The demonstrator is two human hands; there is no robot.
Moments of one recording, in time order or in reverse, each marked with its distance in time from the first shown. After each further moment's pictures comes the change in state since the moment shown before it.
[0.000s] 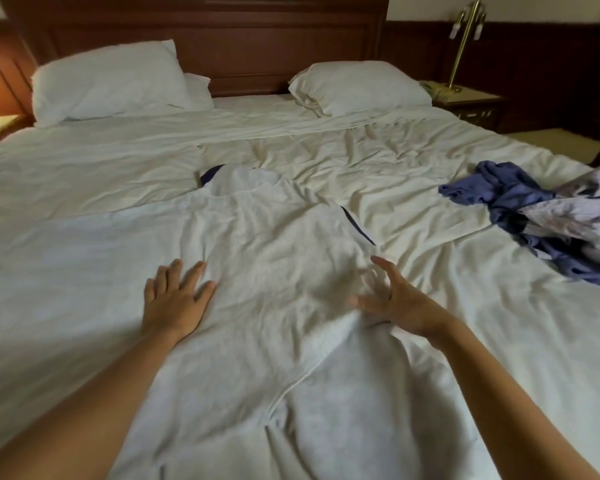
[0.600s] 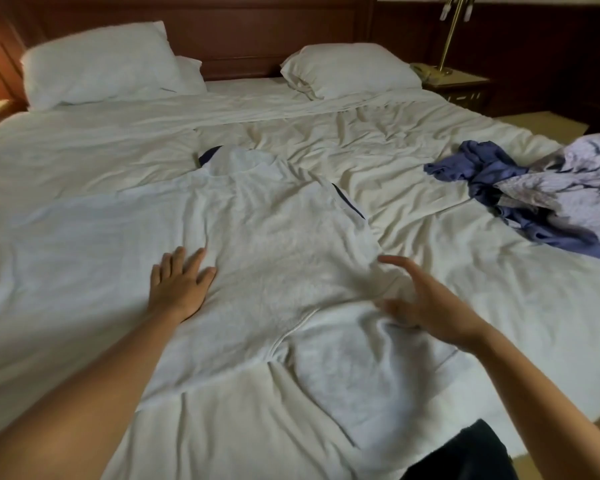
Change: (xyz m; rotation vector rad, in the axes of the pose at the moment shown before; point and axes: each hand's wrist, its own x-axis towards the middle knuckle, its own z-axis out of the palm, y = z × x) left_hand -0.043 -0.006 -0.010 -0.028 -0.087 0.032; right_hand -0.094 0.027 -0.010 -0.239 0.106 -0.215
